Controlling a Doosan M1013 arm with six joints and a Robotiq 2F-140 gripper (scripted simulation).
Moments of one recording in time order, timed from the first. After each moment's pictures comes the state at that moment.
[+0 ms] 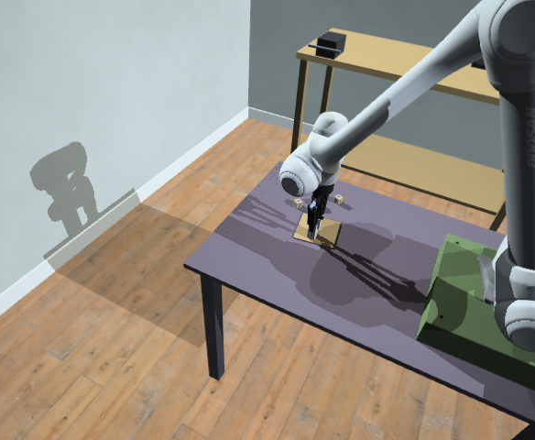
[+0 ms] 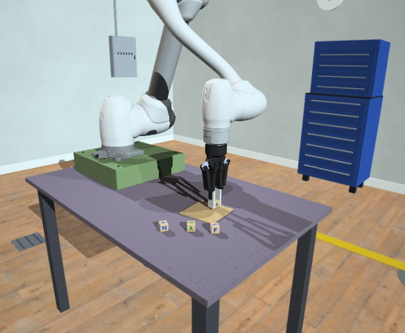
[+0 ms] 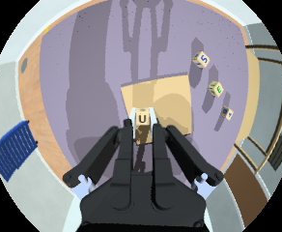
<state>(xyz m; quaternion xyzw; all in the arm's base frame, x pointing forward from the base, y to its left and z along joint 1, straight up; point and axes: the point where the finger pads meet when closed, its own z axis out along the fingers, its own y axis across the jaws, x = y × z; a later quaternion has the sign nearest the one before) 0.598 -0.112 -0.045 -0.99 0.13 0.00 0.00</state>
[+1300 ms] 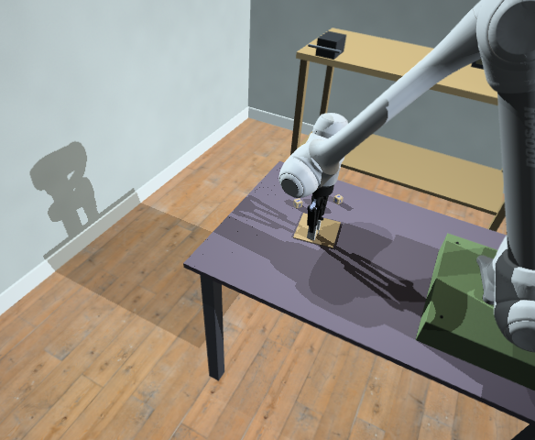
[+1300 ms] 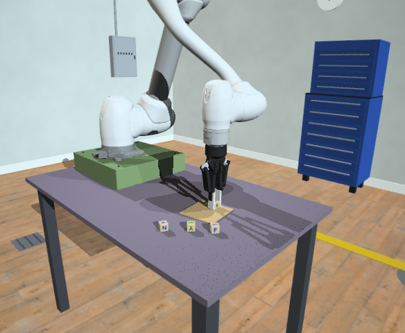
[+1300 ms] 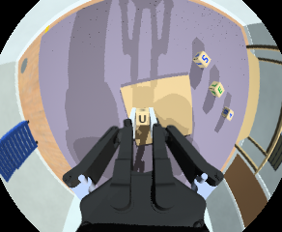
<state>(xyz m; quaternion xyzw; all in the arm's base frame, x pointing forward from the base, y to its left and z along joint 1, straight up) 0.598 -0.112 -0.049 -0.99 0.13 0.00 0.00</state>
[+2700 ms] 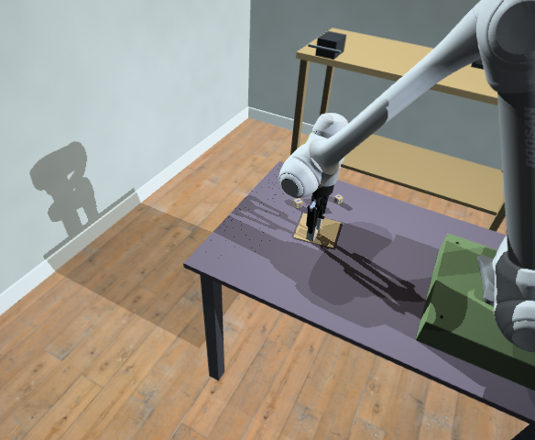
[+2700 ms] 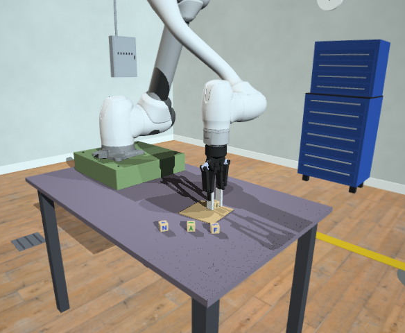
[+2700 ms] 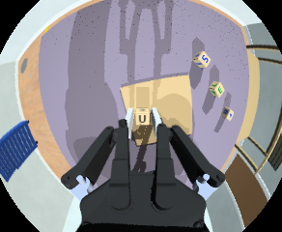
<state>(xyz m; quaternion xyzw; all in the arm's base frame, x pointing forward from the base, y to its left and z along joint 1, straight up) 0.598 -0.112 -0.049 -0.99 0.13 0.00 0.00</state>
